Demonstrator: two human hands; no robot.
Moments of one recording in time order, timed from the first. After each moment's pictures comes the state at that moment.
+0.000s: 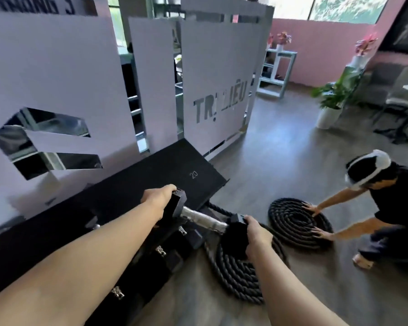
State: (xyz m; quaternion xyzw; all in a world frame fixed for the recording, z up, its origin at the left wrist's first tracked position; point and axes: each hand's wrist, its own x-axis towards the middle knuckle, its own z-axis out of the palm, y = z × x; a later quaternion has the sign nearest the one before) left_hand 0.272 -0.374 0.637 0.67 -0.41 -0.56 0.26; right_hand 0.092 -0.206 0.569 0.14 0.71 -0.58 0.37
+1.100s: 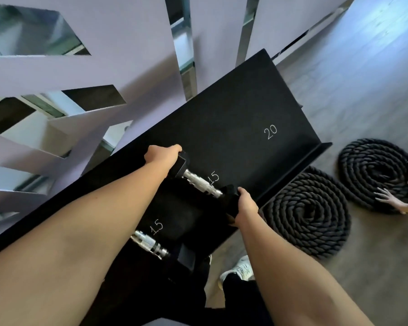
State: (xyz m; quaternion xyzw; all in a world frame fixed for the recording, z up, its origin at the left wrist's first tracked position) left_hand 0.306 -0.734 0.442 0.81 -0.37 -0.45 0.10; right_hand 0.155 -0.570 0.372 0.28 0.70 -0.41 0.52
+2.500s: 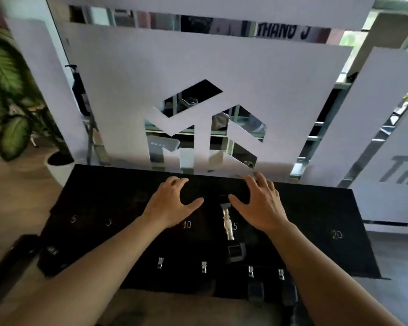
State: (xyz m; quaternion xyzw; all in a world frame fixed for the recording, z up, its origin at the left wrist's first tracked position) left_hand 0.547 -0.281 0.675 0.76 -0.60 -0.09 0.24; right_hand 0.314 -0.365 0.694 -0.84 0.50 -0.18 0.12
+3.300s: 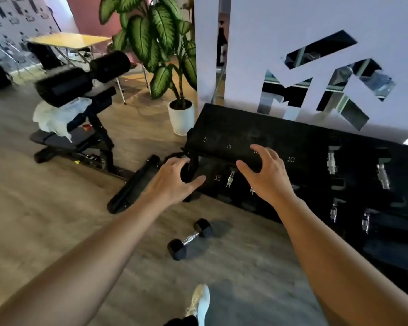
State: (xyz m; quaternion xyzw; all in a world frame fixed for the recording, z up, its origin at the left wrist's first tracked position) left_hand 0.673 0.242 0.664 0.85 -0.43 -0.08 0.28; right_hand 0.484 0.076 0.680 -0.84 0.39 -0.23 0.29
